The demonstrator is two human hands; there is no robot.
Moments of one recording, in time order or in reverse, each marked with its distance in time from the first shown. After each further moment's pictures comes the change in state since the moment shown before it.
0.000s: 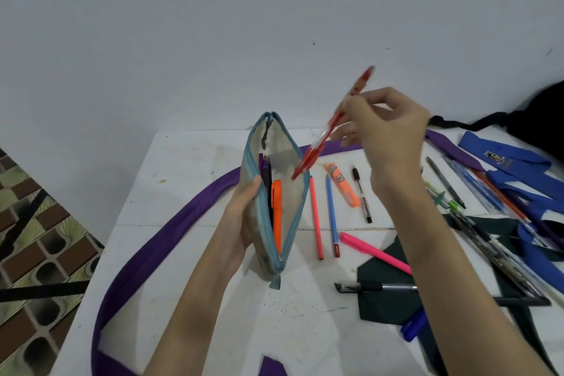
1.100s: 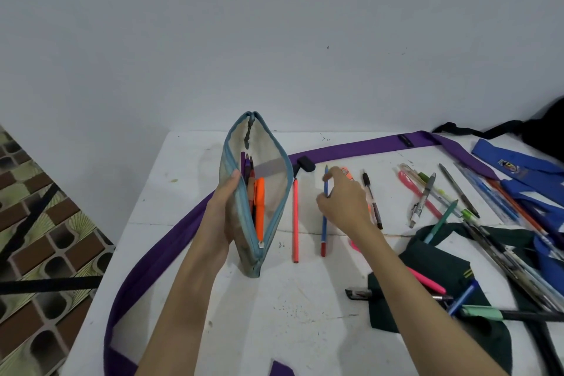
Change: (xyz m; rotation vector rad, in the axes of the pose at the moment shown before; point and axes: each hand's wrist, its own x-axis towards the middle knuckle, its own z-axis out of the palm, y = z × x) left_hand 0.004 0.014 -0.032 -0.008 0.124 0.050; right_hand 0.000 0.132 0.006 -1.037 -0.374 0.117
